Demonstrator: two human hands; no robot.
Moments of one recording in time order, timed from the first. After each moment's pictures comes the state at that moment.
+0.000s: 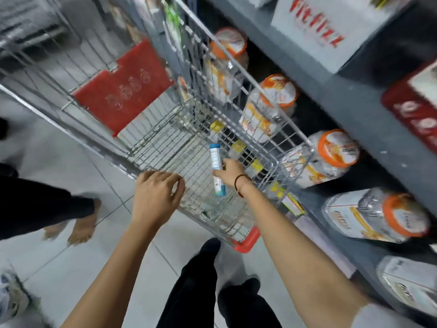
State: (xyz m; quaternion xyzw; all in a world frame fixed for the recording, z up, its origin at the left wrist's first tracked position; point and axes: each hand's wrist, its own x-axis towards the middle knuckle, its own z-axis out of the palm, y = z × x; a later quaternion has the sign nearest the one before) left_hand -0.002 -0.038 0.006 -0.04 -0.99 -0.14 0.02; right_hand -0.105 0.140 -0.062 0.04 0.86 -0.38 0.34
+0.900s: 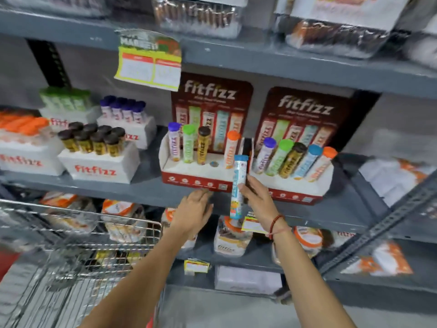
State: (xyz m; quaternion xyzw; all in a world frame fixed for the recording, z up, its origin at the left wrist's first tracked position) left_hand -0.081 0.302 0.128 -0.50 -0.84 -0.23 0.06; right_hand 0.037 0.451 0.189 0.21 0.73 -0.62 -0.18
